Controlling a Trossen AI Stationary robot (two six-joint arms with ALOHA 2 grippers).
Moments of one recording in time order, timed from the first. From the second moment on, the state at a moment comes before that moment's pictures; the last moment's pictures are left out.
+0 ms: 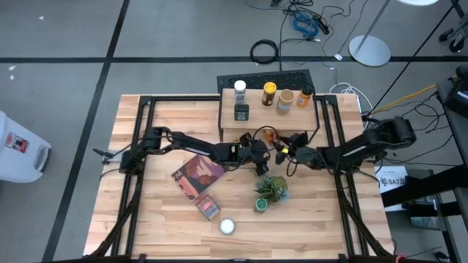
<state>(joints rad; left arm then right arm) 0.00 2.19 1.50 0.00 -0.39 -0.20 0.06 1.35 0.19 0.73 0.76 0.64</state>
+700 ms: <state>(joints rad) -0.09 2.17 1.50 -0.18 -0.35 -0.14 -0.04 1.74 0.40 0.78 0.82 0.66</state>
